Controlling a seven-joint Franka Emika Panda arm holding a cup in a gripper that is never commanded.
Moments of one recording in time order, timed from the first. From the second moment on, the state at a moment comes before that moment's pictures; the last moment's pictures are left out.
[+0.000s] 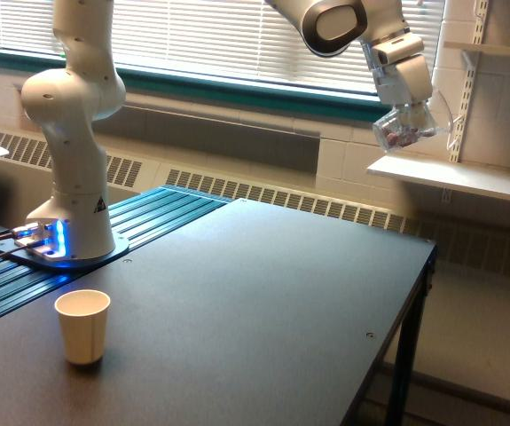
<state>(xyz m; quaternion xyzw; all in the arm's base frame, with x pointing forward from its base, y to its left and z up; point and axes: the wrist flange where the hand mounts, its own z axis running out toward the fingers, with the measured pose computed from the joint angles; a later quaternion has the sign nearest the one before) 0.593 0.179 0.450 -0.97 0.11 -0.22 0.08</state>
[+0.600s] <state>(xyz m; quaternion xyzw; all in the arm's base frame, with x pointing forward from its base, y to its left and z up) 0.557 0.190 0.428 -0.97 0.09 -0.19 0.08</state>
